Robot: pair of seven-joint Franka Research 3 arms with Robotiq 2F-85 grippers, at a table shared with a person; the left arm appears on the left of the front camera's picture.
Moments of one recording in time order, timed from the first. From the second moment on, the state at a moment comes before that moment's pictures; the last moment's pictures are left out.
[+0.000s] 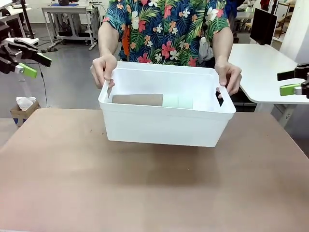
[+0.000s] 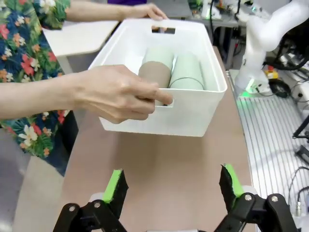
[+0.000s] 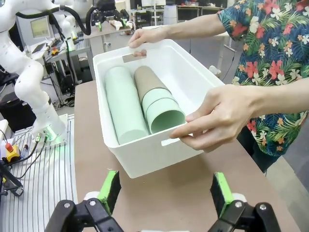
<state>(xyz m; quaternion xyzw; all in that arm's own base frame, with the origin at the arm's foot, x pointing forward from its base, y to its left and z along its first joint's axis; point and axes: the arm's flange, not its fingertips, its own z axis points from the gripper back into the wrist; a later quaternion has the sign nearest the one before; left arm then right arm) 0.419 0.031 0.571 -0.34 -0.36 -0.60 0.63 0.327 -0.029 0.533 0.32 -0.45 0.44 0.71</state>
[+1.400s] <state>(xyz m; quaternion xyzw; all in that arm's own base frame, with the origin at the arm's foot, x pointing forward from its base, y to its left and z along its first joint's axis) 0.419 0.021 0.578 -0.33 -0.35 -0.60 0.64 0.327 -0.030 0.533 0.32 -0.45 0.44 0.71</state>
